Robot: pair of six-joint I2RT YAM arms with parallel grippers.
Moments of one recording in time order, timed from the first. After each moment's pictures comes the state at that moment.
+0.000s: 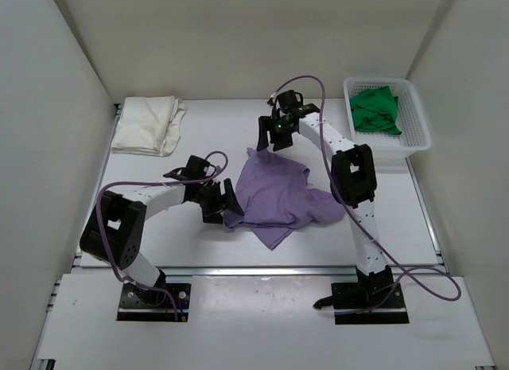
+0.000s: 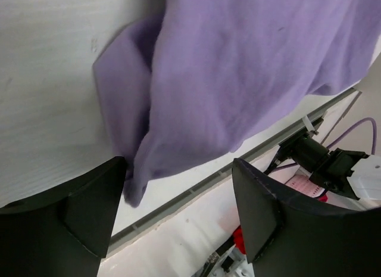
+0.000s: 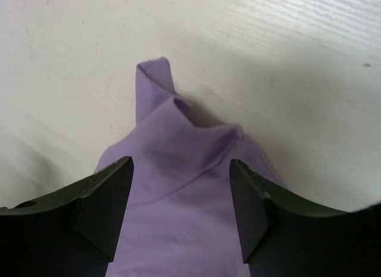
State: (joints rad) left arm -0.40 1.58 0.83 -0.40 0.54 -0.66; right arm 0.40 2.36 2.12 -0.74 -0.35 0.24
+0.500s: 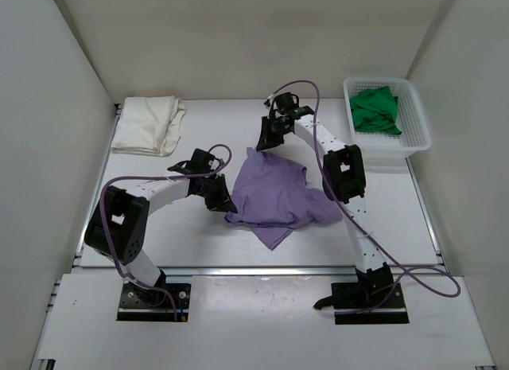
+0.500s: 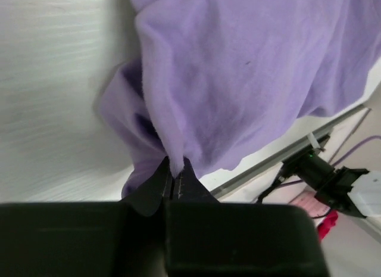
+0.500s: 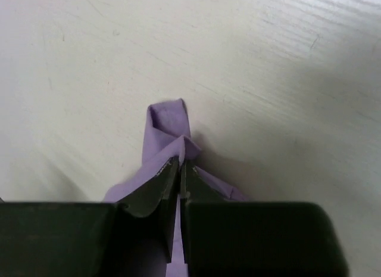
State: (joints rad) left arm -0.42 1.62 0.91 -0.39 0.48 -0.67; right arm 0.39 2.56 2.30 -0.70 -0.48 0.31
